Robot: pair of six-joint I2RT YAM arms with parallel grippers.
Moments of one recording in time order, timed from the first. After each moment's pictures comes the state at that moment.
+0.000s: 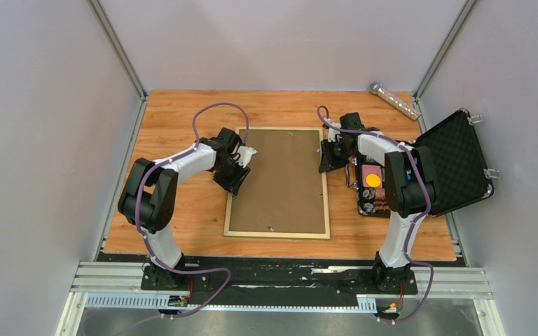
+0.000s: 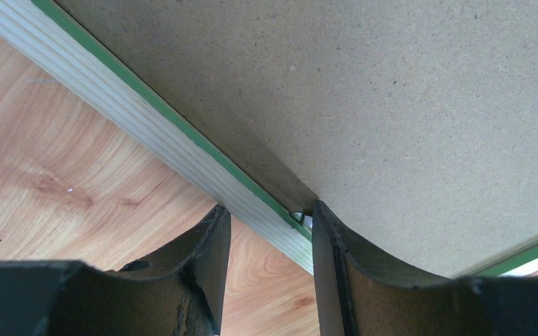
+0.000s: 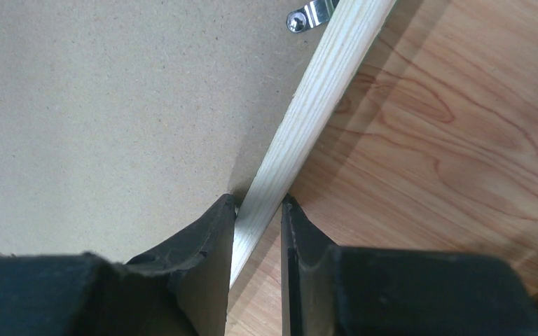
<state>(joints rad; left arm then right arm) -0.43 1.78 1.14 -0.70 0.18 0.24 0.20 1.94 1.28 -0.51 -0.42 -0.04</state>
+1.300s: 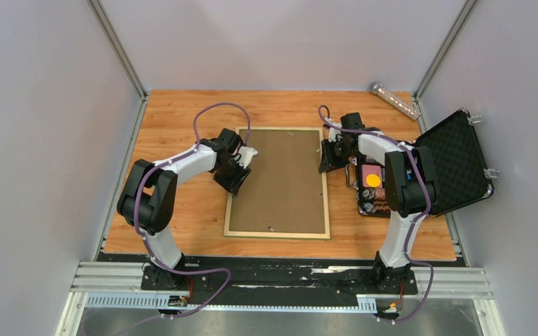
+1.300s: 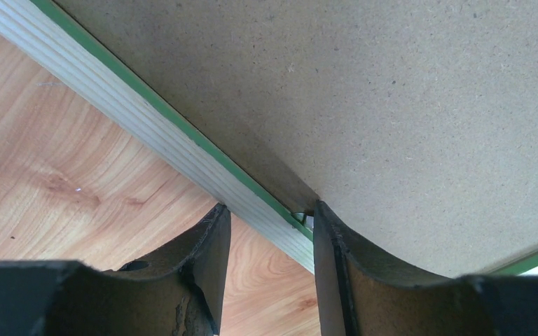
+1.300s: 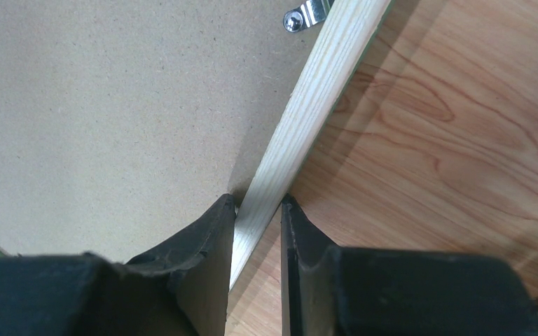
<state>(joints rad) -0.43 1.76 1.12 -0.68 0.15 0.25 0.19 1.94 1.28 -0.51 -0.43 -0.03</state>
